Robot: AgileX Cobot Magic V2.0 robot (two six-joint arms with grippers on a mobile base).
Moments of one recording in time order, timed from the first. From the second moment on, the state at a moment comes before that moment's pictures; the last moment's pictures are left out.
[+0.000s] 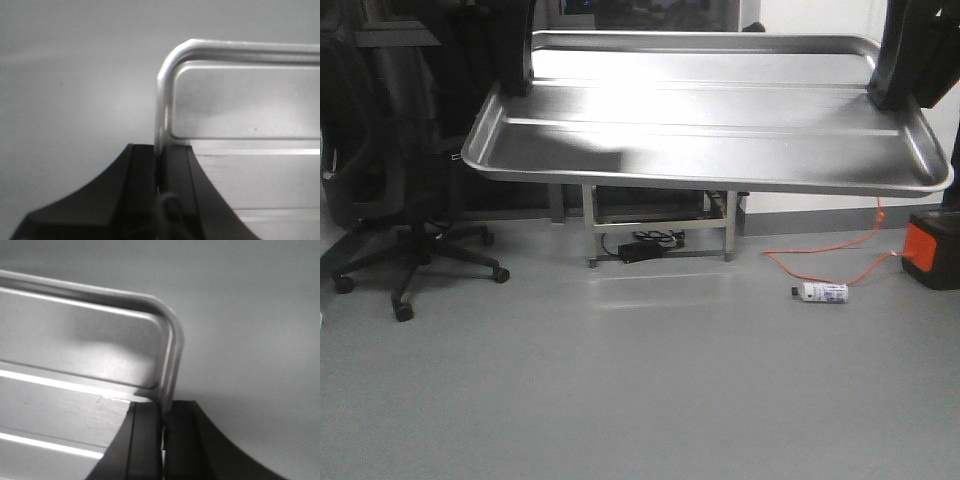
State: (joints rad) left arm -0.83 1.61 -1.52 0.29 1.15 -0.78; right arm 0.40 1.37 -1.21 -0.03 1.01 0.35
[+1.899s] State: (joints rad) left arm -0.83 1.61 -1.52 0.29 1.14 -0.78; right arm 0.40 1.37 -1.21 -0.03 1.01 0.35
